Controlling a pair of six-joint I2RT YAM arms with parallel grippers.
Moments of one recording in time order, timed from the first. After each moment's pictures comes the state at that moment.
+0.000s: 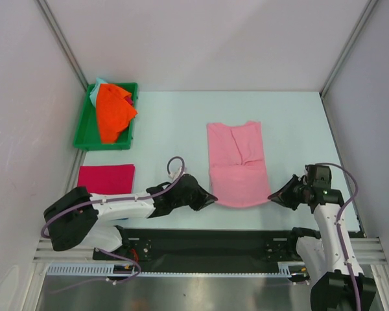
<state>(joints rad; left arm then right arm) -1.04 1.36 0.55 0.10 -0.07 -1.64 -0.14 0.75 0.51 -0.82 -0.46 0.65</state>
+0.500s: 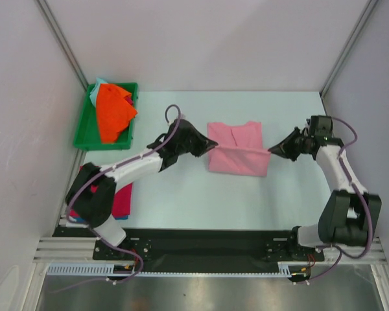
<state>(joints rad) -0.69 1.57 1.03 0.03 0.08 -1.32 -0.14 1.31 0.98 -0.61 -0.52 0.71</state>
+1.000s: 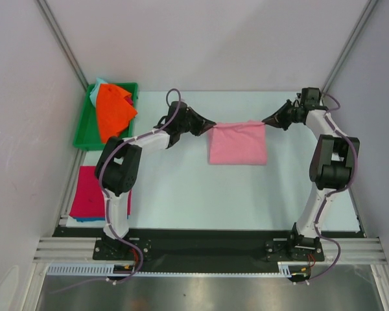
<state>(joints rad) -0.47 2.03 1.38 0.20 0.30 -1.29 -0.13 1.97 1.54 -0.46 -0.62 0.74</state>
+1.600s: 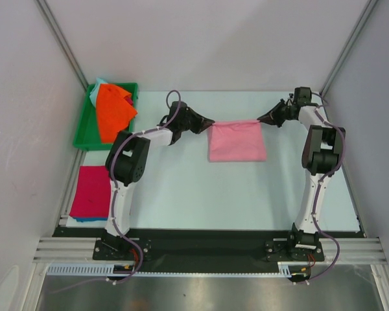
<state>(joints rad) -0.42 2.22 1.50 0.27 0.34 -1.36 -0.12 2.29 1.83 -0.46 -0.69 0.76</state>
